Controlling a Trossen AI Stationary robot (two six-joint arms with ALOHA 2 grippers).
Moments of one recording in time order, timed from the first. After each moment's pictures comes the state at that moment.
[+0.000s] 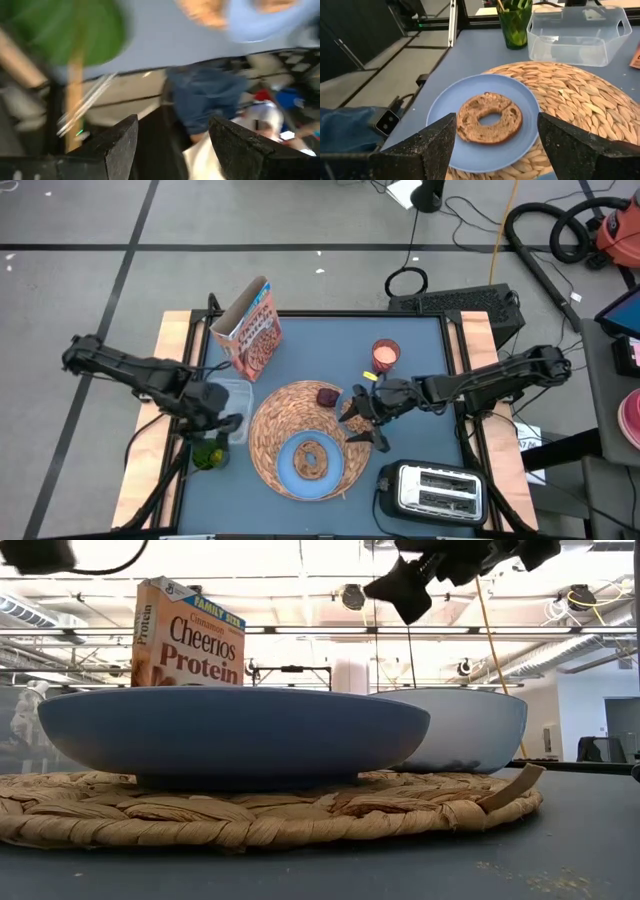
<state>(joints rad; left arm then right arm) -0.32 0.95 0.93 -0.95 0.58 -2.04 0.15 1.34 0.78 0.12 -0.24 0.13</state>
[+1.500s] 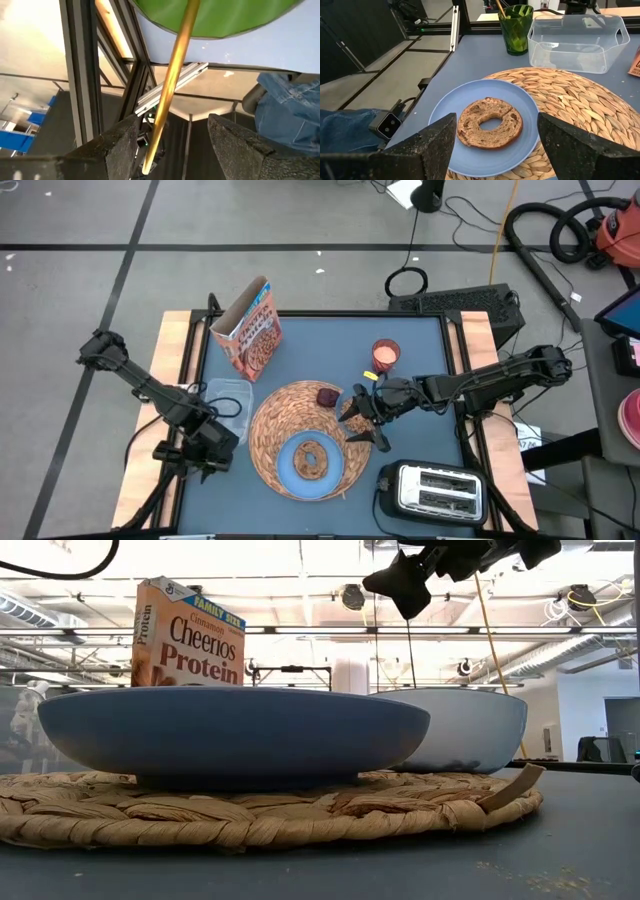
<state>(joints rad) -0.58 1.20 0.92 -1.03 0.77 -2.17 0.15 1.33 0.78 0.13 -0.24 0.12</state>
